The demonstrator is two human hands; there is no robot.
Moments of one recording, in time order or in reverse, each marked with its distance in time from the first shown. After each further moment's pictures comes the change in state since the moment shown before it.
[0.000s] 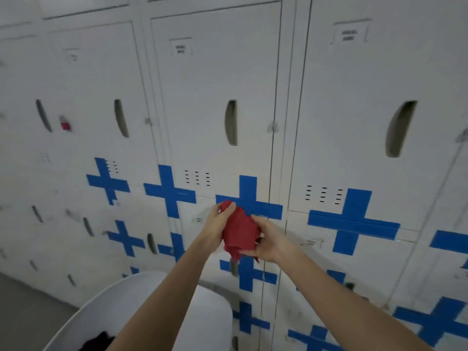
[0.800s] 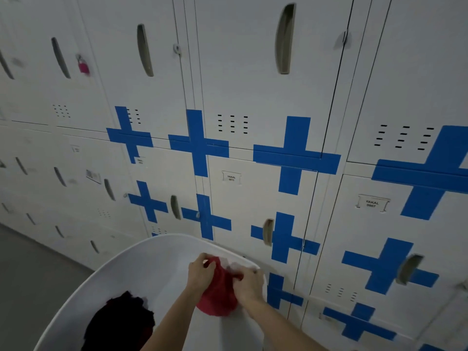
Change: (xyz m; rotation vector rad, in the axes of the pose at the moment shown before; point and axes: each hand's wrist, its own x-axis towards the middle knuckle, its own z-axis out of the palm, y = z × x) left_hand -0.002 -0.223 -0.194 0.692 0.366 -0.195; right_hand 0.158 0.274 -0.022 -0.967 0.341 -0.264
